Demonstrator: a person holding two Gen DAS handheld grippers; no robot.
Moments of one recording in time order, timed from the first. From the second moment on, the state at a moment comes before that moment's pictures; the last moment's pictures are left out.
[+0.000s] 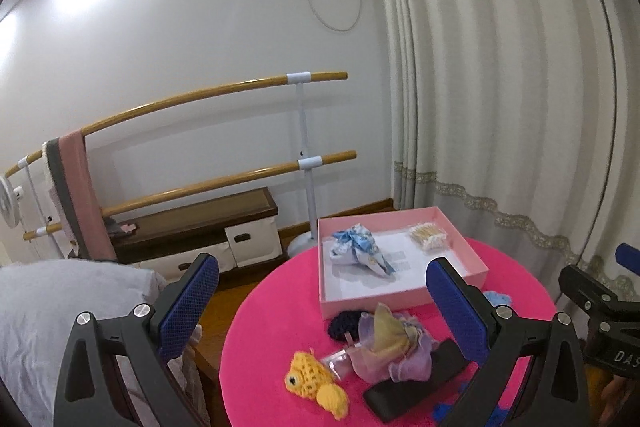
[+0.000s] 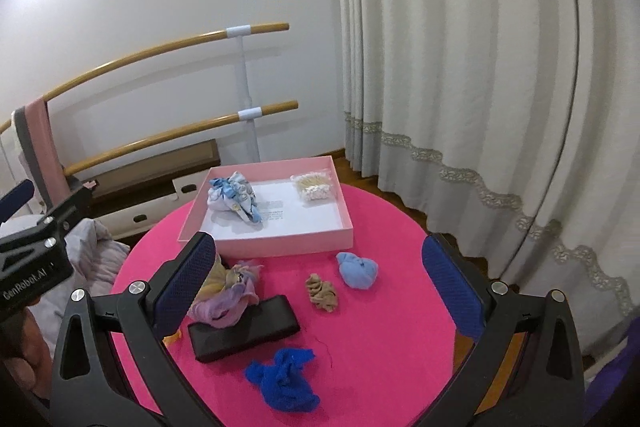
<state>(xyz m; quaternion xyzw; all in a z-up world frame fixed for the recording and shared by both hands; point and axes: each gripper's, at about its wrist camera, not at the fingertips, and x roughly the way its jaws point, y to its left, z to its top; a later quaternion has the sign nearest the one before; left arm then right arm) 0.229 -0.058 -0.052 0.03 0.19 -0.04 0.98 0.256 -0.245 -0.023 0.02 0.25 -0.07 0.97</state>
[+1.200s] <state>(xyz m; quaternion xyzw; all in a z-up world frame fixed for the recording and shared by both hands) 0.167 -0.018 -0.058 -0.01 0.23 -0.01 0.97 0.206 -0.234 -0.062 -0.01 0.27 -0.07 0.96</state>
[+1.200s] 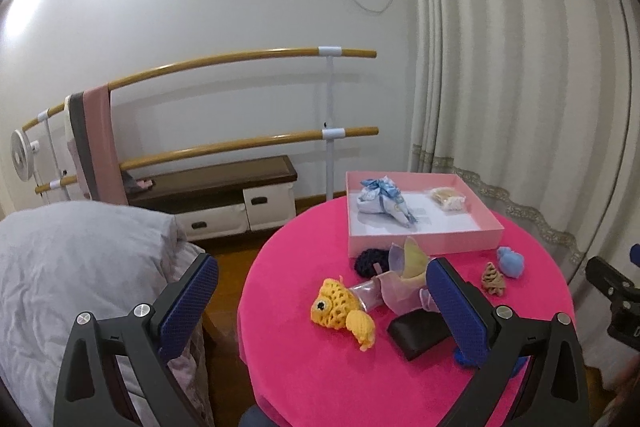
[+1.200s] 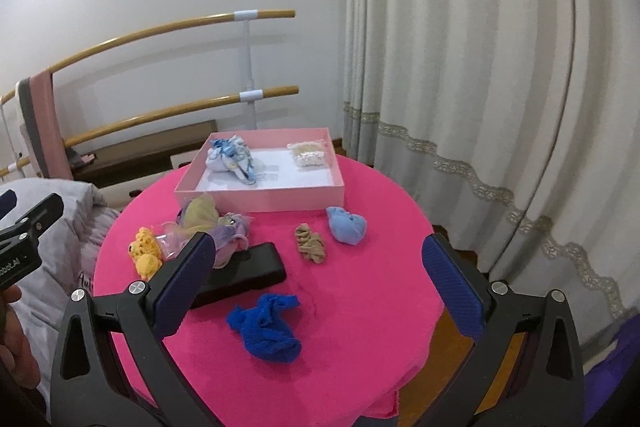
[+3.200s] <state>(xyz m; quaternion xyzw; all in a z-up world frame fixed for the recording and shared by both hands) 0.373 -0.025 -0.213 -0.02 0.41 -0.04 0.91 0.298 -0.215 -0.216 -0.03 0.46 0.04 0.88</state>
